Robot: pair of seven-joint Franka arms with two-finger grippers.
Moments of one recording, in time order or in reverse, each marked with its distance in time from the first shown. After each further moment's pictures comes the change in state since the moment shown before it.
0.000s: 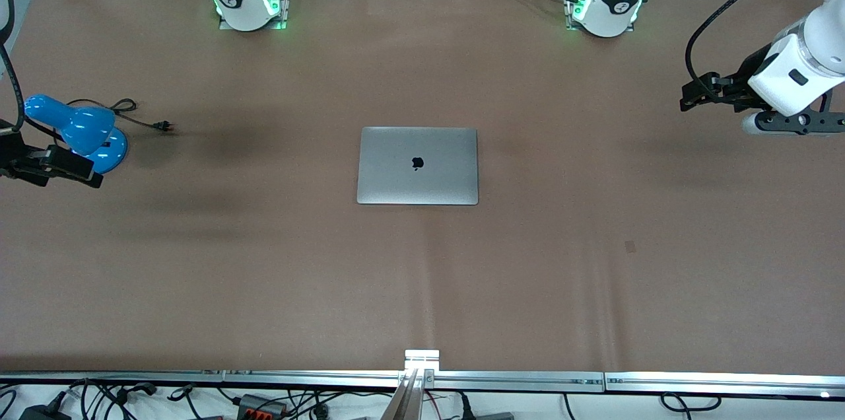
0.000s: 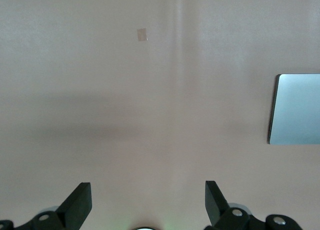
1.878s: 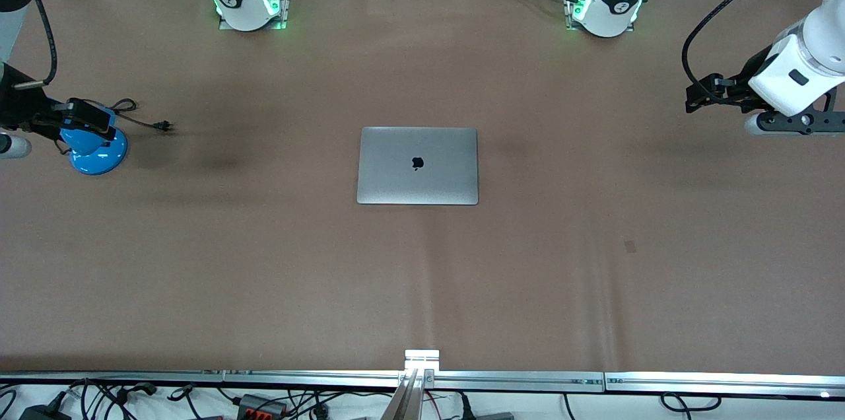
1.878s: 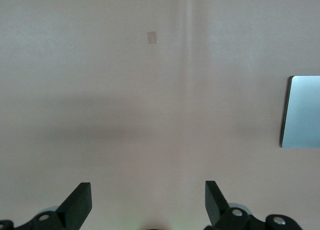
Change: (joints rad) left arm -0.025 -0.002 0.021 -0.003 0.043 0.010 0.000; right arm -0.017 -0.238 0.045 -0.337 -0.084 0.032 0.001
